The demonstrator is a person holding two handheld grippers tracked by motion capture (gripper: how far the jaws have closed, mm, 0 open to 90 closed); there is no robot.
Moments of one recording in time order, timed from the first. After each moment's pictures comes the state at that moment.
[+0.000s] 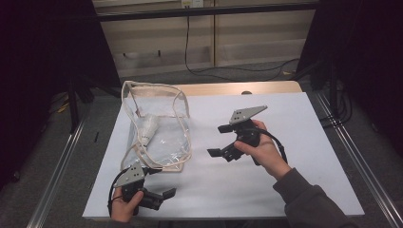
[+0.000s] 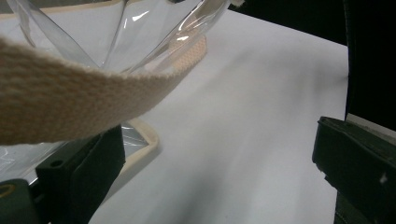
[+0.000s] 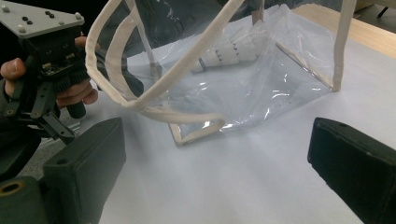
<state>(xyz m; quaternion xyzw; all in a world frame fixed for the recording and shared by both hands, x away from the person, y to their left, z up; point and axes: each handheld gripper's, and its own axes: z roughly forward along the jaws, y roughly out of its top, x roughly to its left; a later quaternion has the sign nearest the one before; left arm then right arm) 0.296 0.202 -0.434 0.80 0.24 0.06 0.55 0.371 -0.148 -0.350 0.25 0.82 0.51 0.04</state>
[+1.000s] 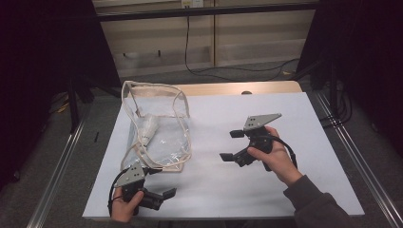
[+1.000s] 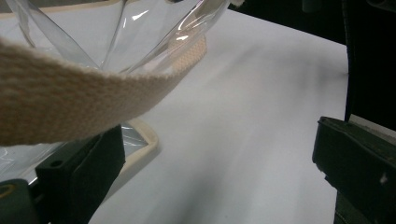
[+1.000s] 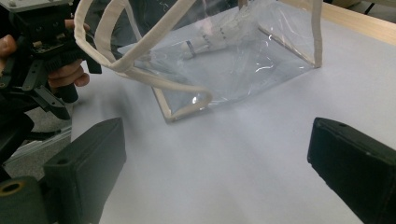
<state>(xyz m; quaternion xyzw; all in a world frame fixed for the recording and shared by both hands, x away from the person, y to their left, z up) 0.296 0.202 -0.434 0.80 0.24 0.06 0.55 0.360 -0.180 -0.370 0.27 0.82 0.51 0.04</state>
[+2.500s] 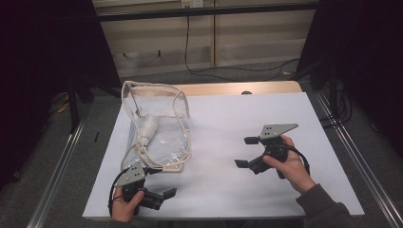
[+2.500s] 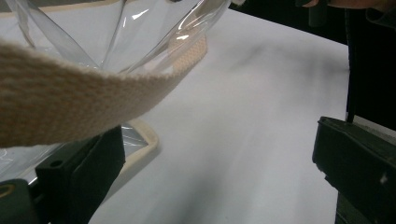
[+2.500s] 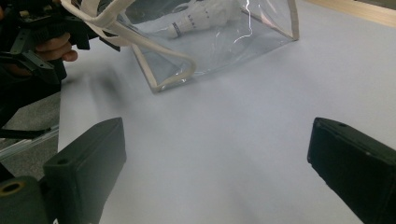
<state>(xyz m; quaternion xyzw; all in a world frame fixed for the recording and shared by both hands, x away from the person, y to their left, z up) 0.297 0.201 -0.434 0.80 0.24 0.06 0.55 0.343 -0.219 -0.393 0.28 0.81 0.51 0.06</state>
